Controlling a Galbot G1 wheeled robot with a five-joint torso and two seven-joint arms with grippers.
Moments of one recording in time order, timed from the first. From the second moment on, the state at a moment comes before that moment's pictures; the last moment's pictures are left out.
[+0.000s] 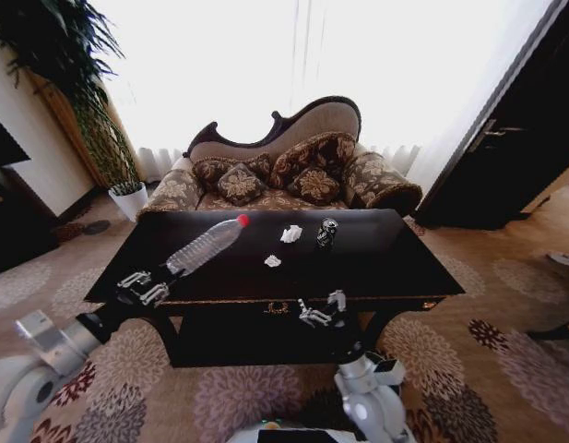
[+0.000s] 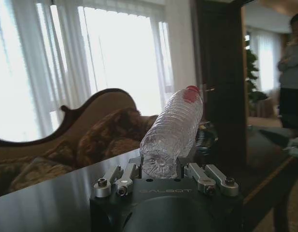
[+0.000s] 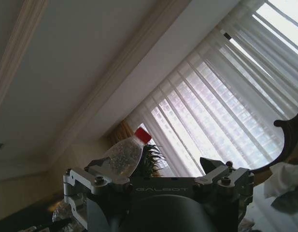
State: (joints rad) left arm 1.72 -1.04 -1.15 -2.37 -0.65 0.22 0.71; right arm -1.62 1.40 0.27 2.14 0.71 0.34 -0.49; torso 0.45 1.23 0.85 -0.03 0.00
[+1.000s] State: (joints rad) left arm 1.65 -1.01 -1.12 -2.35 -0.71 0.18 0.94; right arm -1.62 1.41 0.24 2.11 0.99 0.27 -0.61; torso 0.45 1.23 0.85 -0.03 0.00
